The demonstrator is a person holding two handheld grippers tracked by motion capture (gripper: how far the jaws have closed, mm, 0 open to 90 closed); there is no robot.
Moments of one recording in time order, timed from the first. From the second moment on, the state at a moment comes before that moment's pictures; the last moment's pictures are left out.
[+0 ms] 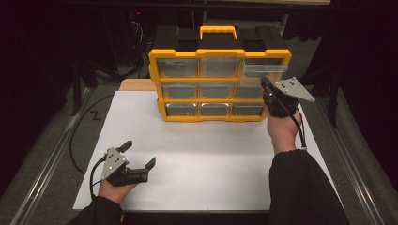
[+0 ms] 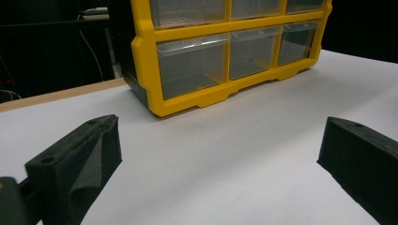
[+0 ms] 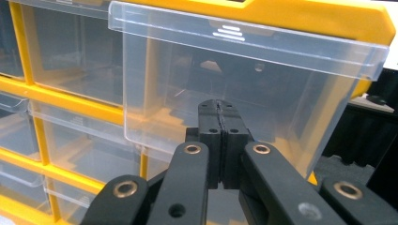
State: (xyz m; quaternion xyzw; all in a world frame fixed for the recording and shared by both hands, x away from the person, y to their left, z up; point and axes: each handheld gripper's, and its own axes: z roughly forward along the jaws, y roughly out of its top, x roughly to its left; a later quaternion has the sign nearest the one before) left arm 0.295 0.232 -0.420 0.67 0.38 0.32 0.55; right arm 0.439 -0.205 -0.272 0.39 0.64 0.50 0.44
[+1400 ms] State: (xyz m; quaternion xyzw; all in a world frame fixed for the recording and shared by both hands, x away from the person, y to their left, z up) left arm 0.294 0.235 -0.421 0.67 0.38 0.32 0.55; right arm 0.477 -0.185 -0.261 0.39 0.64 0.47 0.45
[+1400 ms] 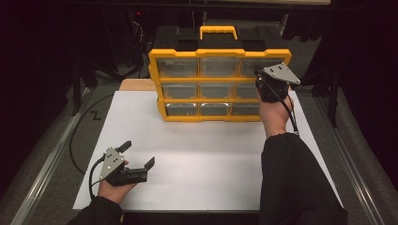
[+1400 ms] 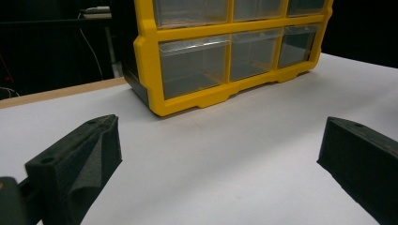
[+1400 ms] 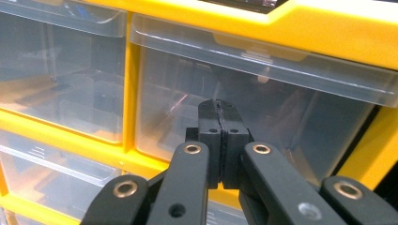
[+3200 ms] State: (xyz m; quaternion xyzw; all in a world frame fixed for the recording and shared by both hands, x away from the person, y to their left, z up) left arm 0.295 0.230 -0.422 0.68 0.38 0.32 0.54; right arm 0.370 -0.216 -0.335 0.36 0.71 0.50 0.33
